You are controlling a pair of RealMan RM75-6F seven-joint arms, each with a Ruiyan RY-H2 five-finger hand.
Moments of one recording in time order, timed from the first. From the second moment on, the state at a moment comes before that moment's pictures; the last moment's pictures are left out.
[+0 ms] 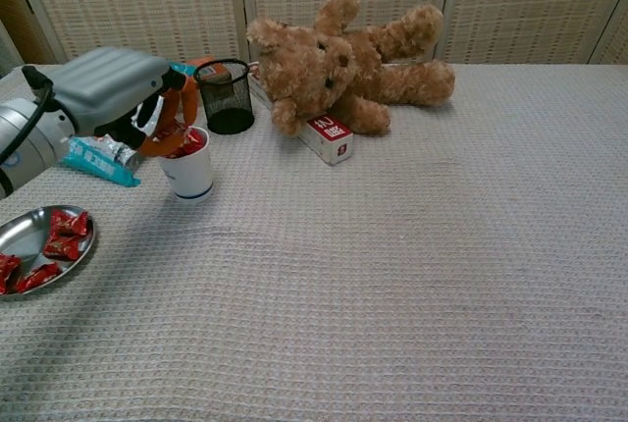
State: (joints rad) left arm -0.63 -1.66 -0.28 -1.32 1.38 1.09 0.50; right arm 0.10 -1.04 -0.06 -1.71 -1.62 1.38 -0.05
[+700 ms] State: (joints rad) left arm -0.71 -1.73 -0.25 -1.18 1.35 1.11 0.50; right arm 0.10 -1.03 -0.06 -1.71 -1.61 1.37 -0.05
